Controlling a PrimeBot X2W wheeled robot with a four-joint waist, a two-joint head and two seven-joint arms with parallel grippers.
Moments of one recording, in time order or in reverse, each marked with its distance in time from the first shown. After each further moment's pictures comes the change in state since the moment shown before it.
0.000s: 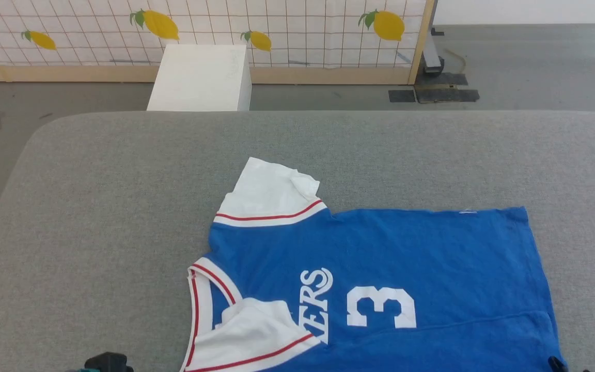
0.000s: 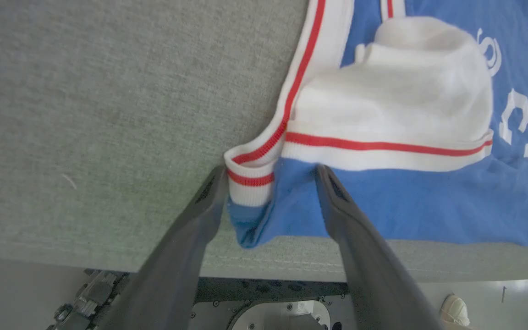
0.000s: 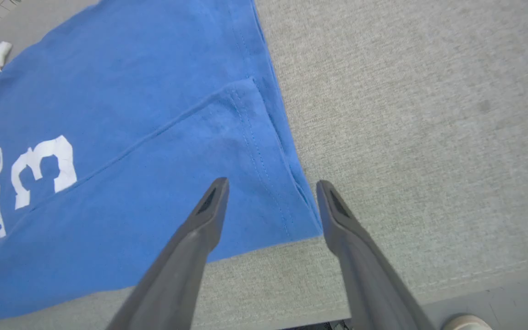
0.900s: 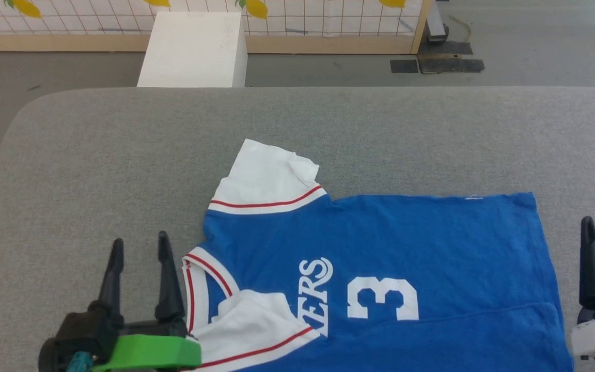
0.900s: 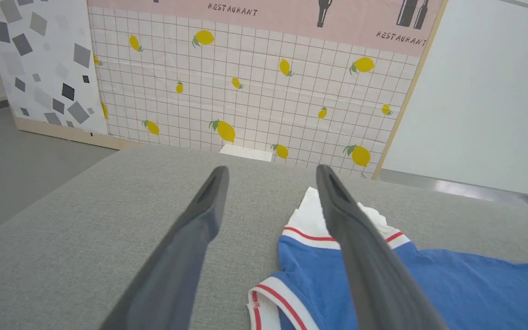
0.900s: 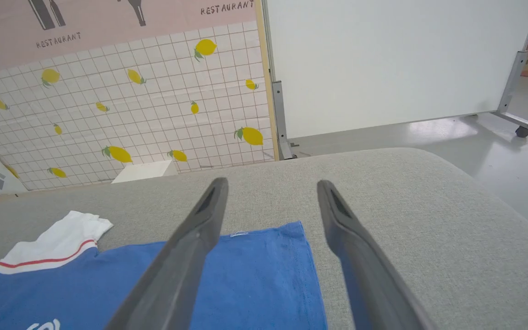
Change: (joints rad) left arm -0.158 -0.121 0.019 -0.158 0.450 0.040 -0.742; right arm -0.145 -0.001 0.100 -0.240 -0.174 0.000 -0.498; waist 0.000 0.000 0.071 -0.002
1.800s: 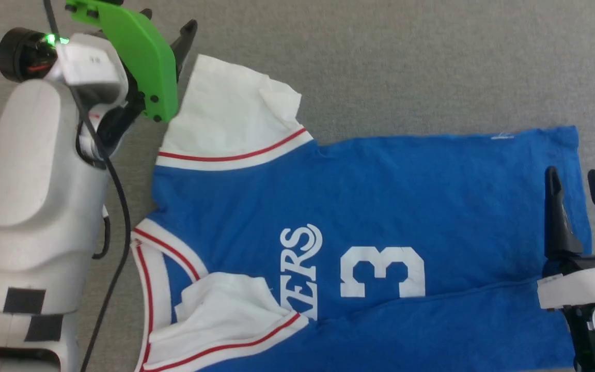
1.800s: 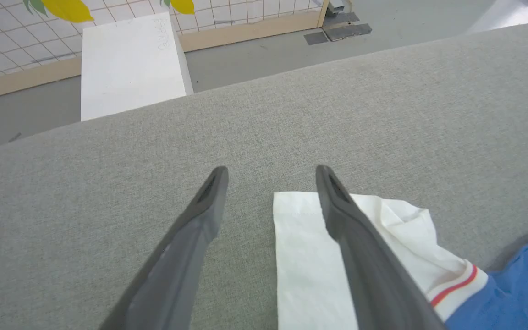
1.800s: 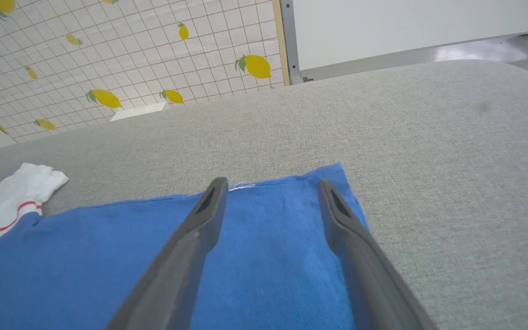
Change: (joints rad) left arm -1.017 0.199 -0.151 0.456 -0.167 -0.259 0.886; right arm -0.166 0.000 0.104 0.101 0.047 0.000 -0.070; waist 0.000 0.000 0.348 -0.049
